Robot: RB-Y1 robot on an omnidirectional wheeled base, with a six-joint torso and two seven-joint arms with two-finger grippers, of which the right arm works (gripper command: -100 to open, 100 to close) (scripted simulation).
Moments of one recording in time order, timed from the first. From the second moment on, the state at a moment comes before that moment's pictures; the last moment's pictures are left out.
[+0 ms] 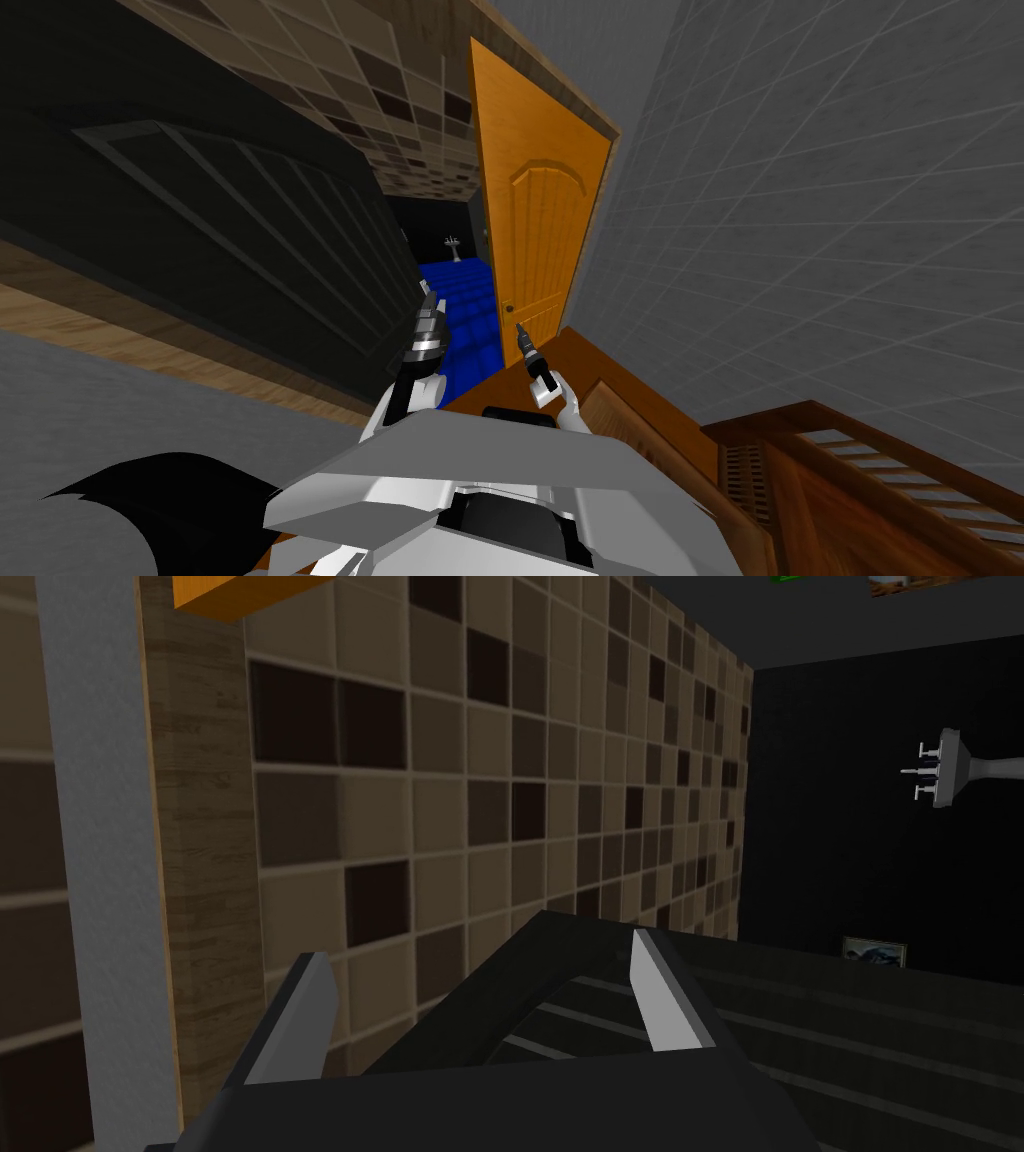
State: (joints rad) arm -0.07 -0.05 0.48 -1.25 0.00 -0.30 -0.03
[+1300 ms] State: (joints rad) arm -0.07 -0.06 0.49 -1.25 0.00 -0.30 -0.04
